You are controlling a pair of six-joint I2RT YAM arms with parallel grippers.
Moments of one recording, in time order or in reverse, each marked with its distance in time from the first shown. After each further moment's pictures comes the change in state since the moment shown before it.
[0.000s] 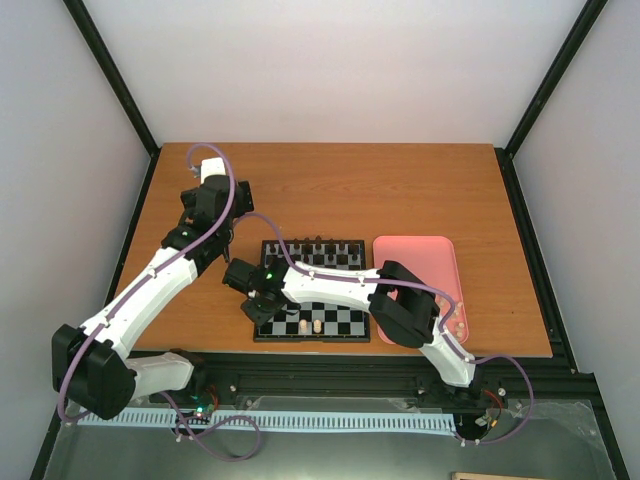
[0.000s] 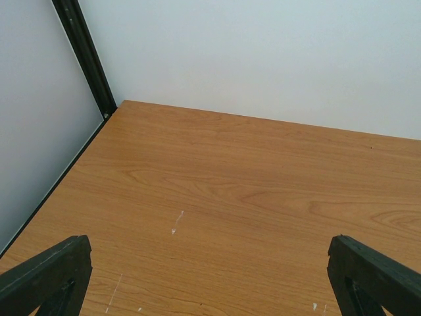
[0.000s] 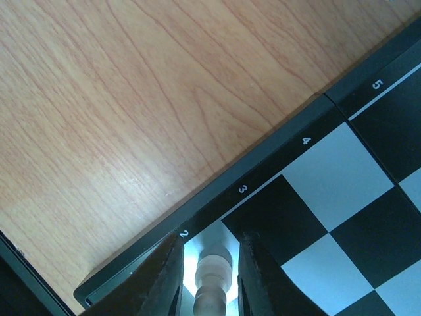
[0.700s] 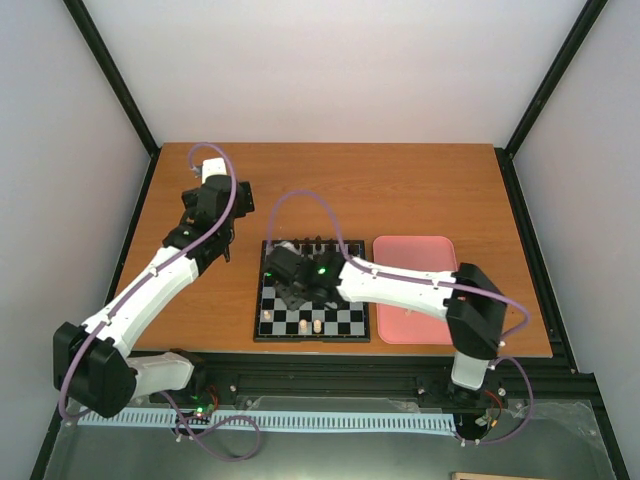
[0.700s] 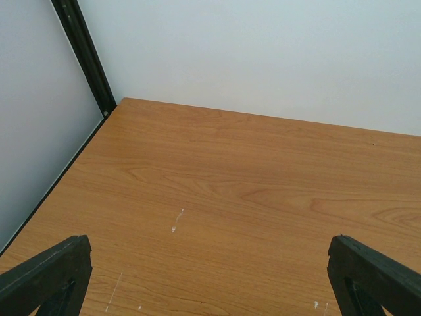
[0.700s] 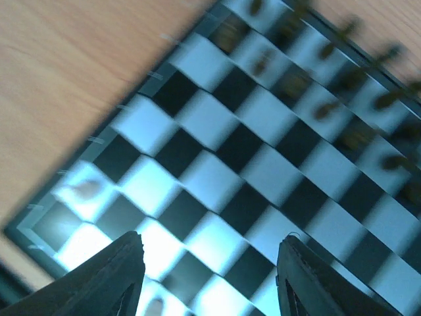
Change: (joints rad) left arm 0.000 0.007 0.000 0.000 0.000 0.000; right arm -0.029 -0.372 -0.303 0.093 0.217 0.029
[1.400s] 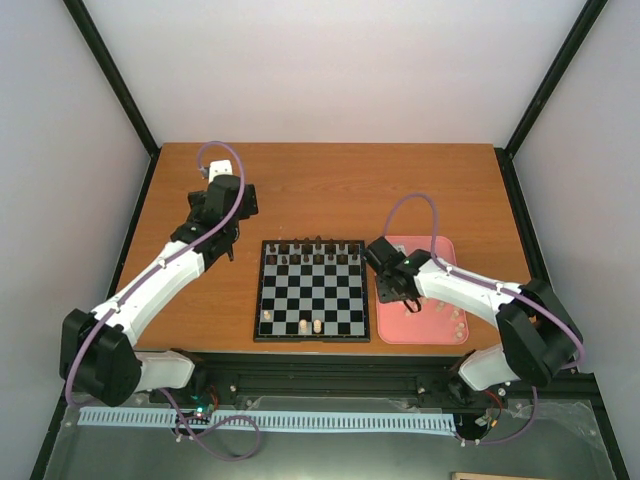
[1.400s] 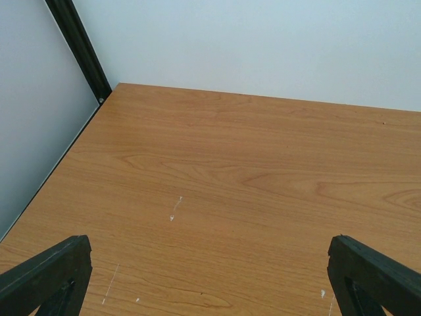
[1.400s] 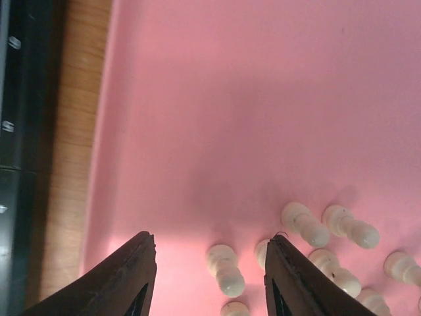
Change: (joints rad) left arm 0.000 0.061 0.000 0.001 0.007 0.000; right arm -0.481 -0.391 -0.640 -0.010 0.061 0.127
